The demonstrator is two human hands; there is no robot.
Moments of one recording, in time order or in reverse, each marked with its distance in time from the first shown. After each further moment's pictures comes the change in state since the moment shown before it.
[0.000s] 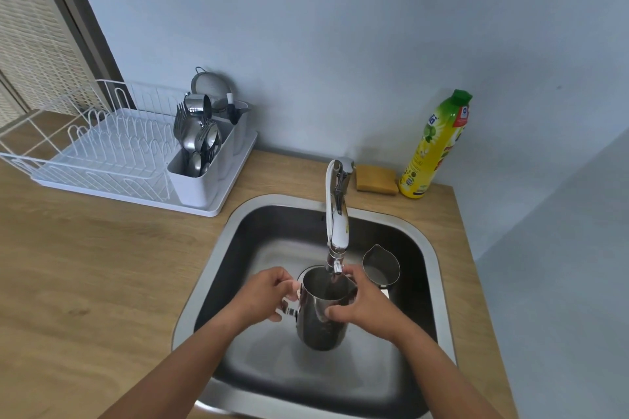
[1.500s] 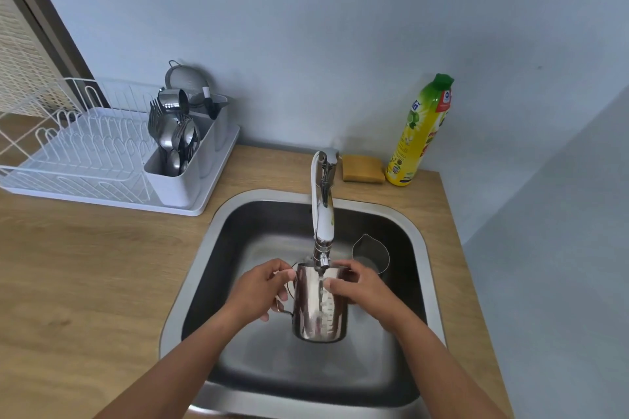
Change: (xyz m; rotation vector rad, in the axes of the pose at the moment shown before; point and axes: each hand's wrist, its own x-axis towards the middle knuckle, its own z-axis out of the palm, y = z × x) left_hand 0.003 0.003 0.010 0.087 0.043 0.074; right_hand 0.013 0.021 -0.007 0.268 0.050 0.074
